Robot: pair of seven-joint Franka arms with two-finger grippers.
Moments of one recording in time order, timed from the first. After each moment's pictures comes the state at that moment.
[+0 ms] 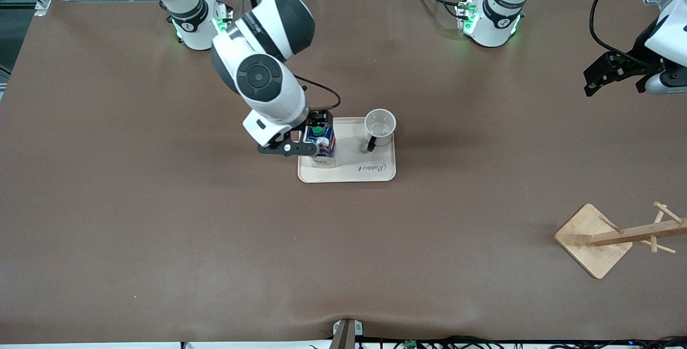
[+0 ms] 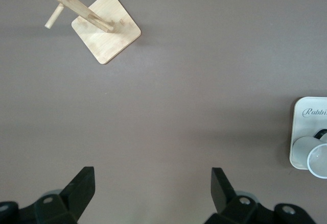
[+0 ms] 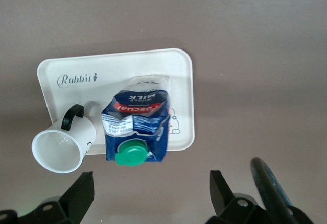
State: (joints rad) left arm 0.03 -0.13 -0.10 -1.69 0.06 1.61 -0.10; right arm 0.63 0.47 -0.03 -1.35 0.20 1.67 0.64
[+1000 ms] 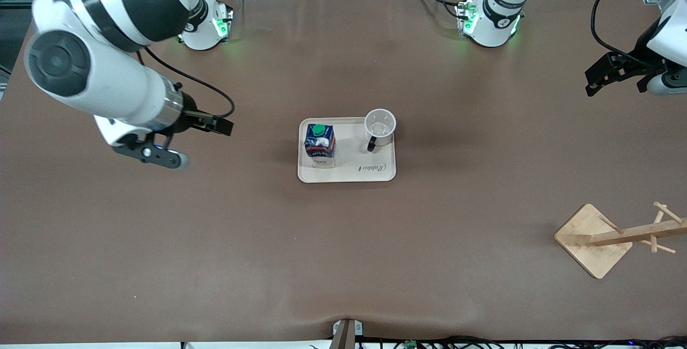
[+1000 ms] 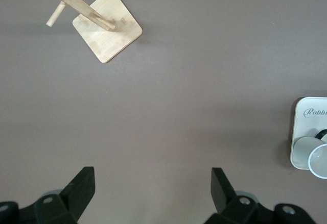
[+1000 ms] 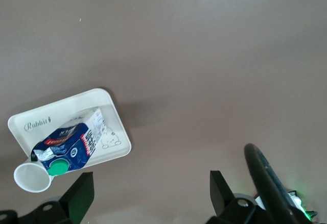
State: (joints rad) left arm 0.03 -0.12 -0.09 -1.69 0.06 1.61 -0.10; right arm 0.36 0.34 -0.04 -1.20 0.12 1.37 0.64
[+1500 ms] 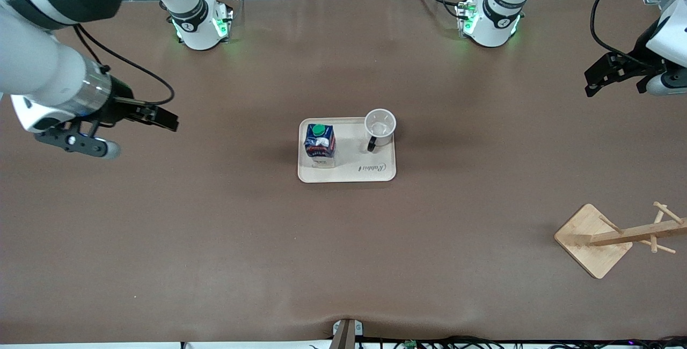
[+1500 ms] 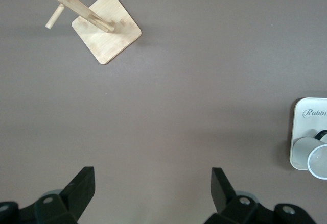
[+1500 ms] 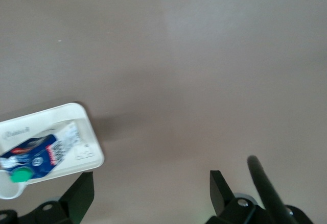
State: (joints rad) left arm 0.02 -0.12 -0.10 -1.69 0.06 1.61 -0.10; right arm 0.23 0.18 -0.04 -1.39 0.07 1.44 0.41
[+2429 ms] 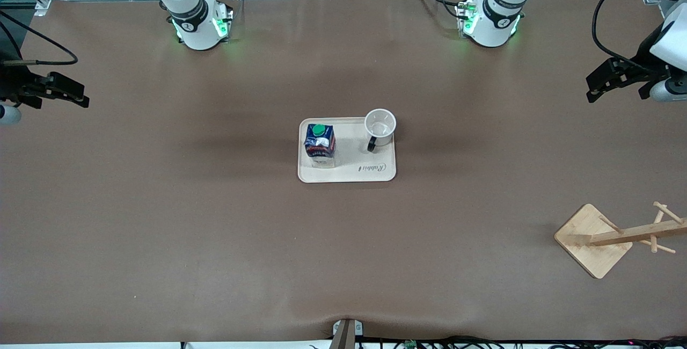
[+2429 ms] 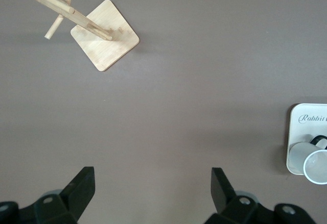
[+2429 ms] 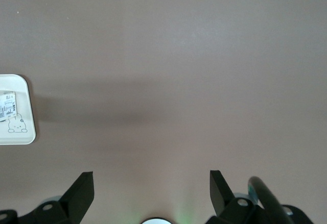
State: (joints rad) left arm 0.02 -0.08 -0.10 -1.63 0.06 1.60 -0.10; right arm 0.01 0.03 -0.04 -1.52 0.00 1.44 -0.05
